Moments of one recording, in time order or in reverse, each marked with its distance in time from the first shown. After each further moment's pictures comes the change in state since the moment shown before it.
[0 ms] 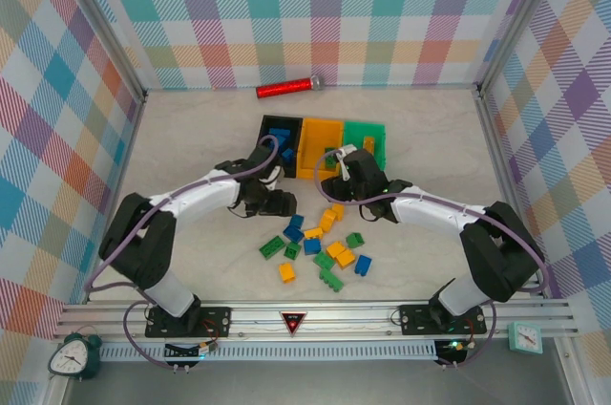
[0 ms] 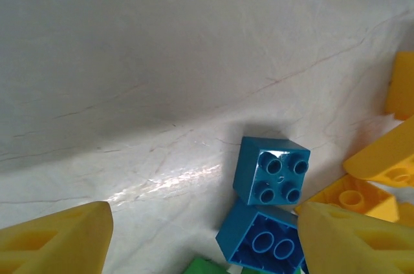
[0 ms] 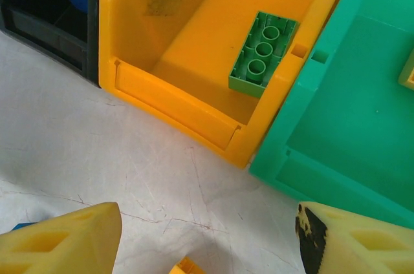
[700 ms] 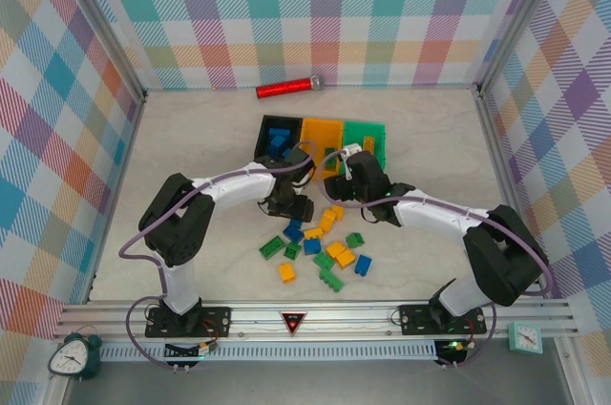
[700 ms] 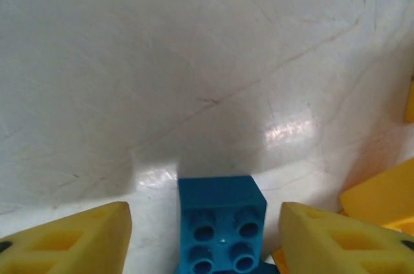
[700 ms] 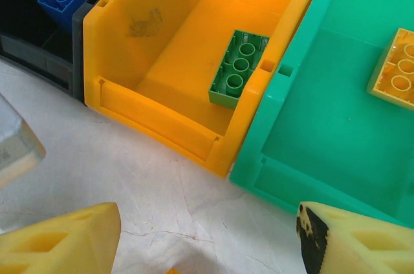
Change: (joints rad) left arm -0.141 0.222 0.198 -0.103 -0.079 0.016; right arm 0.000 -0.027 -0.036 0.055 0.052 0.014
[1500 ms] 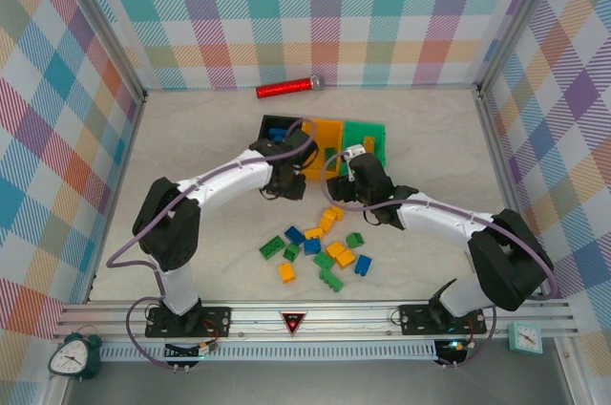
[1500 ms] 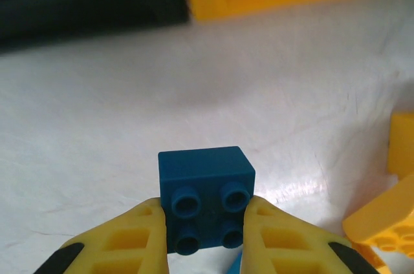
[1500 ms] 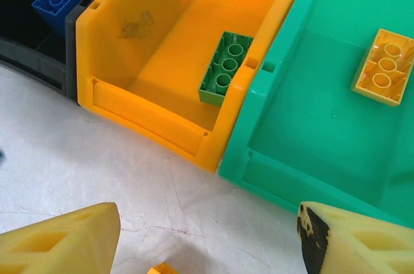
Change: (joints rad) left arm 0.037 -0.053 0.190 -0.135 -0.243 0.005; right arm 0.000 -0.037 -0.031 0.010 0.024 0.000
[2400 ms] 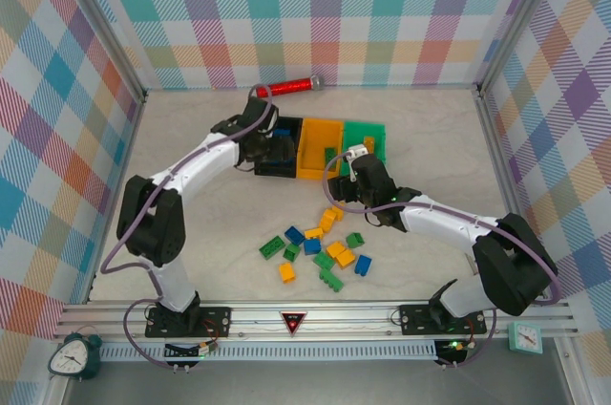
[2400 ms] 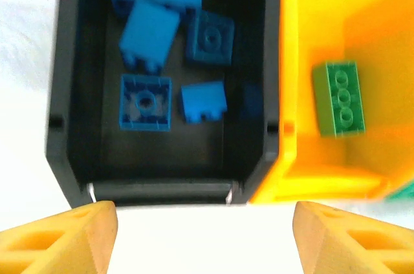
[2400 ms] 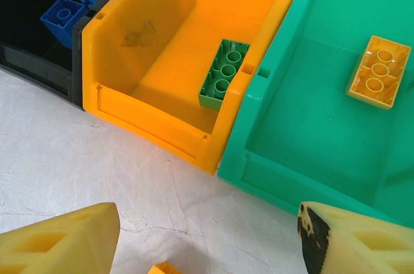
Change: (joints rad) left arm 0.230 -0.052 -0.045 0.275 0.180 0.006; right arm 0.000 -0.028 -0.018 0.013 0.001 0.007
